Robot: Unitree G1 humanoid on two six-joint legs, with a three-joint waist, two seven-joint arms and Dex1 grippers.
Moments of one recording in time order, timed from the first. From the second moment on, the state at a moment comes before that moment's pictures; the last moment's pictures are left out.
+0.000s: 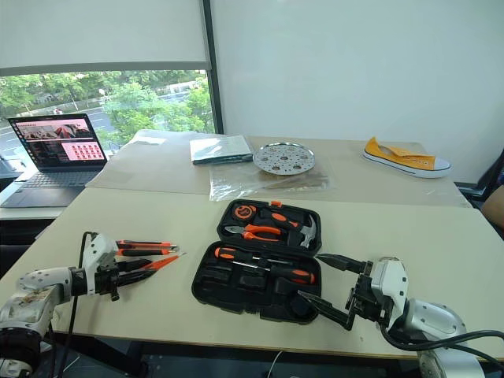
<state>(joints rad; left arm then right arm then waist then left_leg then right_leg) -0.30 0.77 0.11 0.46 -0.29 0.11 -1.19 0.13 -0.58 -0.22 -0.35 0.53 0.04 1.07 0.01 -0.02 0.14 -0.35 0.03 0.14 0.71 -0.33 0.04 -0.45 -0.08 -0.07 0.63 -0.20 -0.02</state>
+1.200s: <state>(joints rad) -0.73 0.55 -0.35 0.38 -0.04 -0.08 -1.43 0.34 -0.60 -0.30 -0.50 0.56 0.03 0.97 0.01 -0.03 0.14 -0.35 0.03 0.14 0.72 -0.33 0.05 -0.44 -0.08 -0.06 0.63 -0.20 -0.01</state>
